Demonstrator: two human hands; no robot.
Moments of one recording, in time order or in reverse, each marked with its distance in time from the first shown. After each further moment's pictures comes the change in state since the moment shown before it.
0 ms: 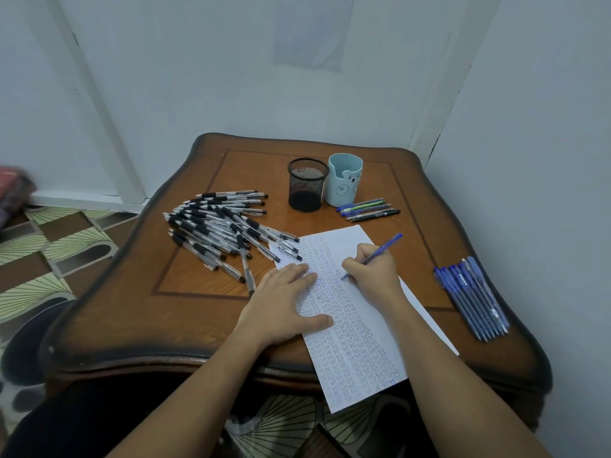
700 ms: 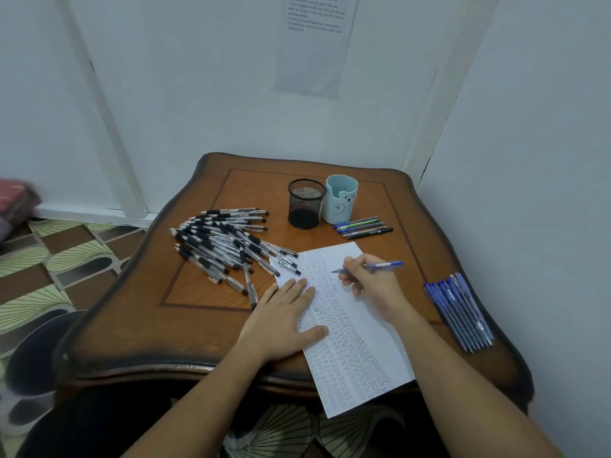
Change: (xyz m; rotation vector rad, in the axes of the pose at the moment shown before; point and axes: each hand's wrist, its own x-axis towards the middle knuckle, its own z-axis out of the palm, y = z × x) left_hand -0.010 0.007 -0.001 0.178 -0.050 0.030; right_hand -0.007 -0.026 -0.017 0.234 -0.114 0.135
